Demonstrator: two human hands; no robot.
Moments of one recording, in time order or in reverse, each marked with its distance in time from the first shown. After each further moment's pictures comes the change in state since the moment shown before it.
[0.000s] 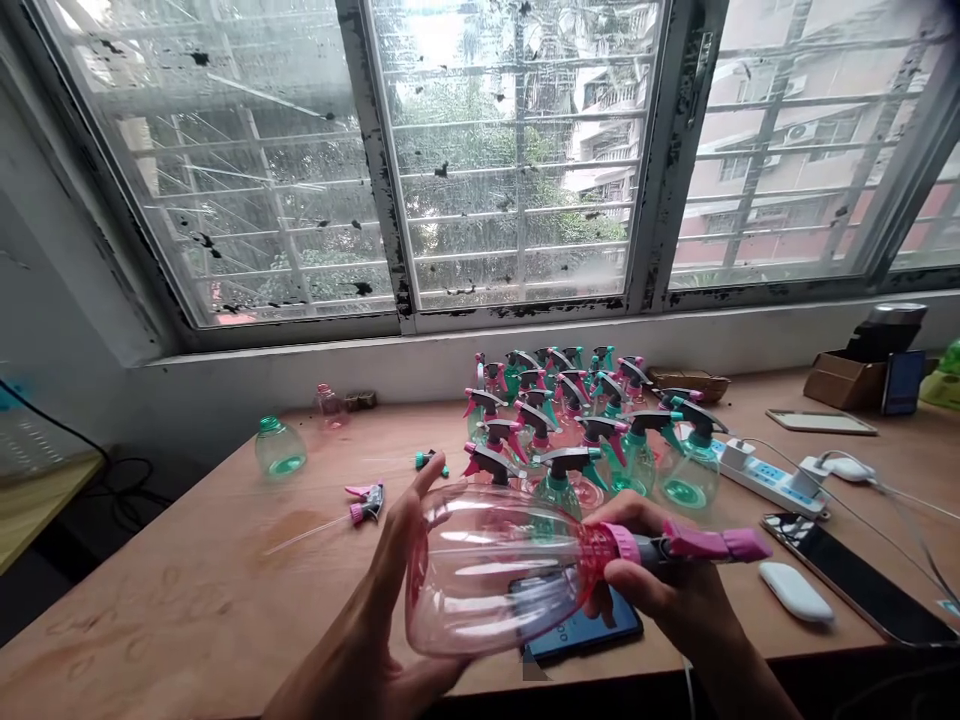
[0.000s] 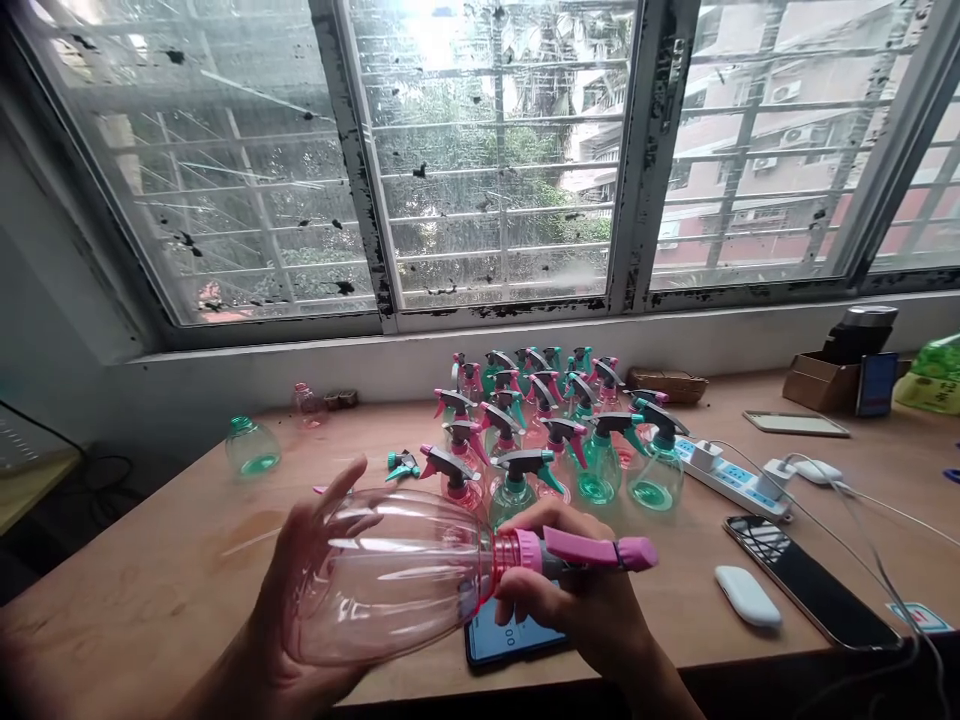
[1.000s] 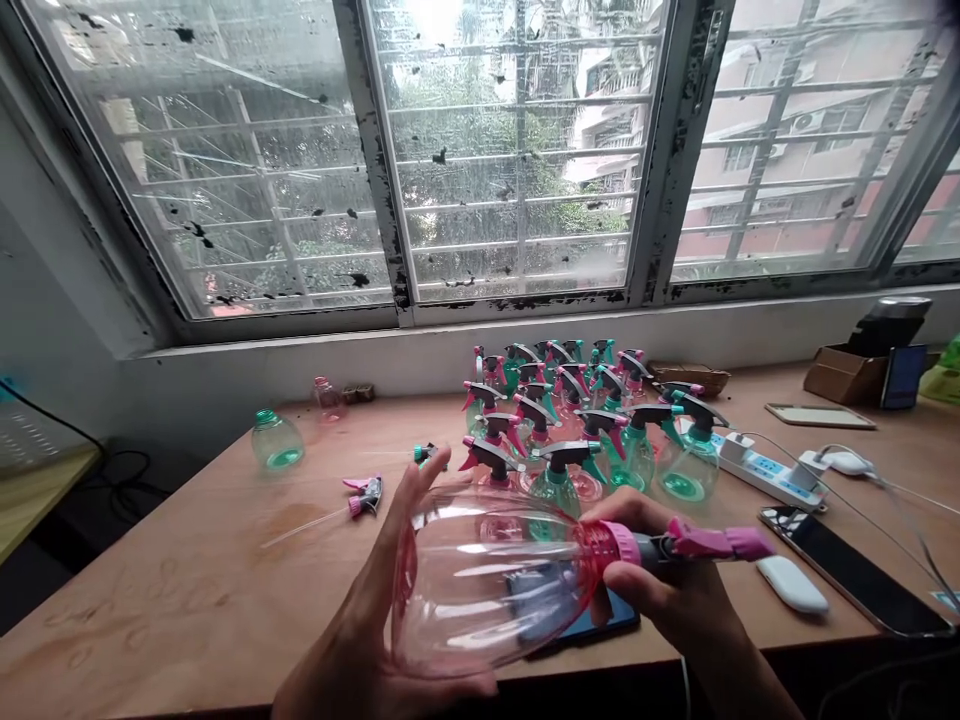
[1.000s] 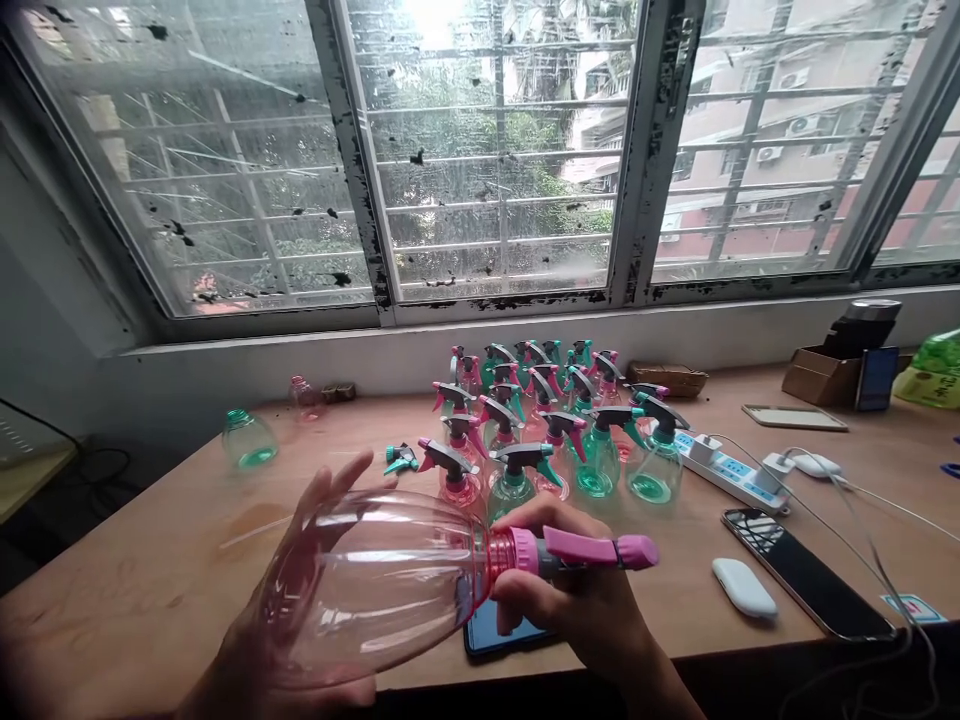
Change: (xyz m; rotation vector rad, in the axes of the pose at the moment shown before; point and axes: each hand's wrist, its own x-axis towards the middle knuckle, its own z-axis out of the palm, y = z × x) left_hand 0.008 -0.004 0.006 -0.078 0.048 0.048; right_hand -0.002 0.000 0.001 0.049 -0.011 0.040
